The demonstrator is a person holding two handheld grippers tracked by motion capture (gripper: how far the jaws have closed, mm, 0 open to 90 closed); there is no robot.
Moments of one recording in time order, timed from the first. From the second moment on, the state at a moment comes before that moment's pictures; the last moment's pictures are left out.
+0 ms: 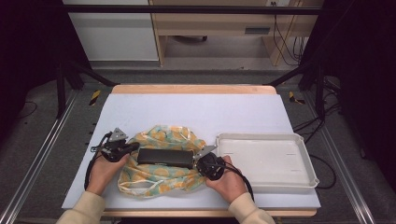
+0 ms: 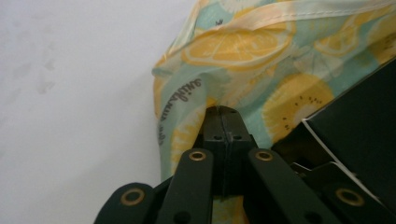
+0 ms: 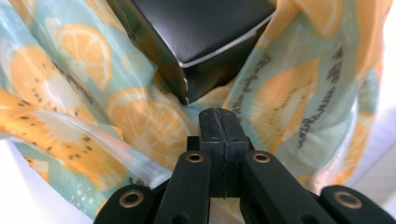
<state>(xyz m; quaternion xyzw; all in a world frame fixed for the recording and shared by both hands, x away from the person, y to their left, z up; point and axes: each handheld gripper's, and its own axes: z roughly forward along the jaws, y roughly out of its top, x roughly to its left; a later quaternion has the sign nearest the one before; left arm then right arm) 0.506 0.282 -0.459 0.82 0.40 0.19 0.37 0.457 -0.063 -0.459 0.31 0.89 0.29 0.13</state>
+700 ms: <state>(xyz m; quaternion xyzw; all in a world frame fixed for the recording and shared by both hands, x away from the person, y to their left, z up) 0.475 0.274 -0.401 0.84 0.33 0.20 0.39 0.442 -0.086 -0.427 0.32 0.85 0.39 0.17</state>
